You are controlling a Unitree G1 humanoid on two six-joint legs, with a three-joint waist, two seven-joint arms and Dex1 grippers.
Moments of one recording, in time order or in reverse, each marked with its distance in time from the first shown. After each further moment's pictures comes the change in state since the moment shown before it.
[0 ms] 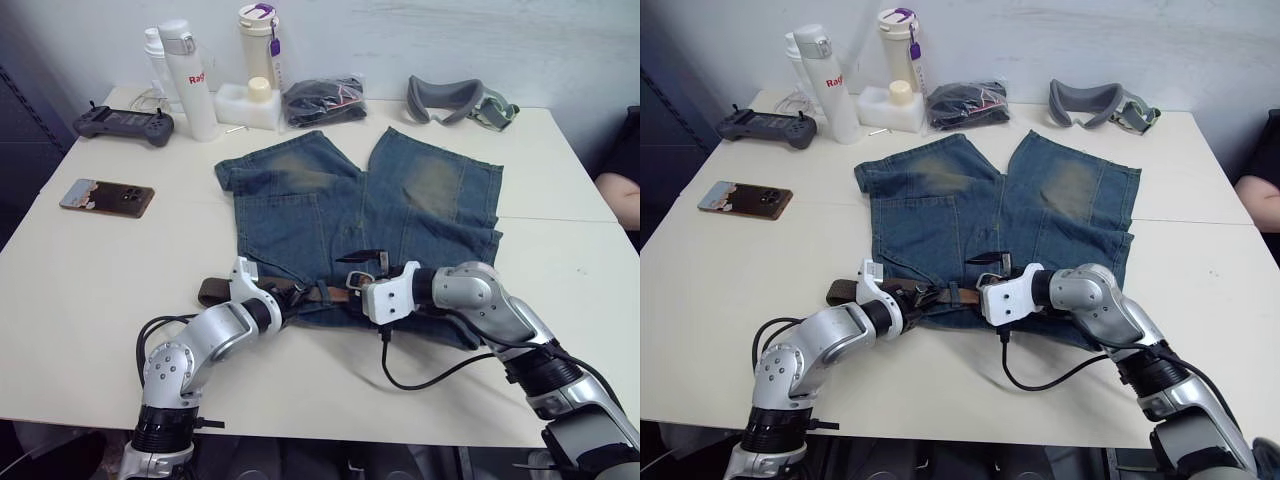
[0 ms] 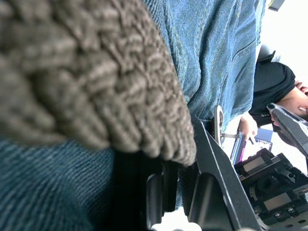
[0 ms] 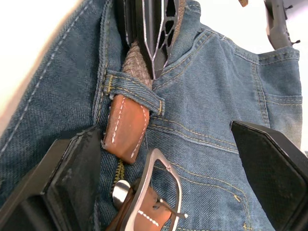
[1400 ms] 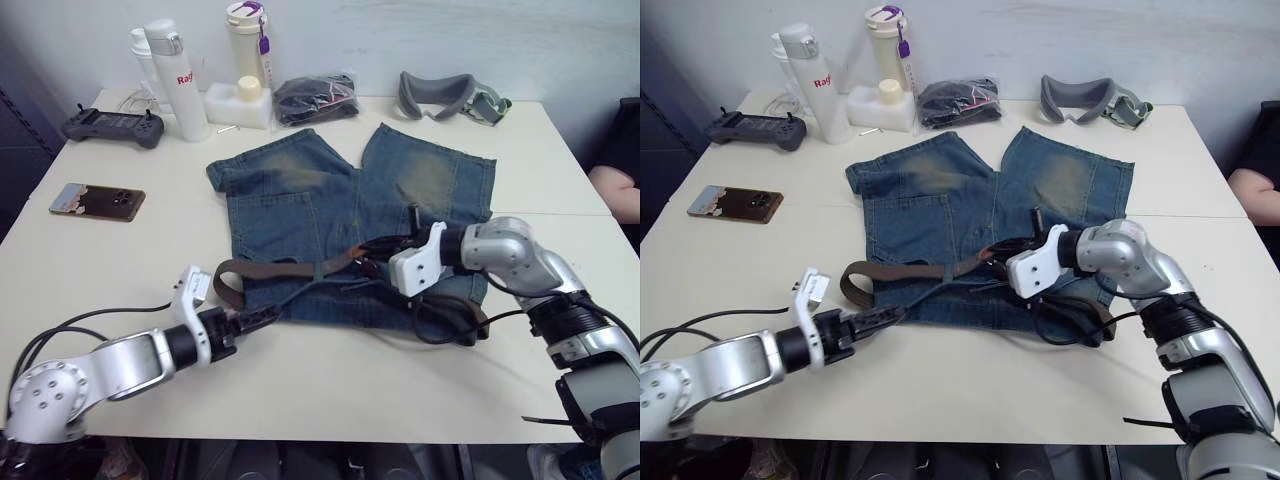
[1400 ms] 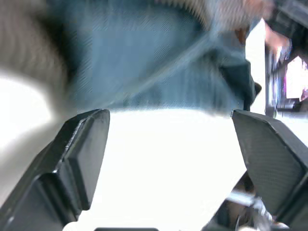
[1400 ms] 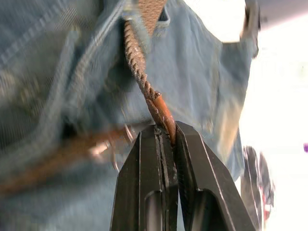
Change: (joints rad) left arm 0.292 0.621 0.216 -0.199 -0.066 0.307 -0.593; right arm -0.262 -0.131 -0.029 0.377 0.025 -0.383 0.029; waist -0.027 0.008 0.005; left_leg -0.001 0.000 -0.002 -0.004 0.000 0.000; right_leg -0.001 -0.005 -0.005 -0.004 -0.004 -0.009
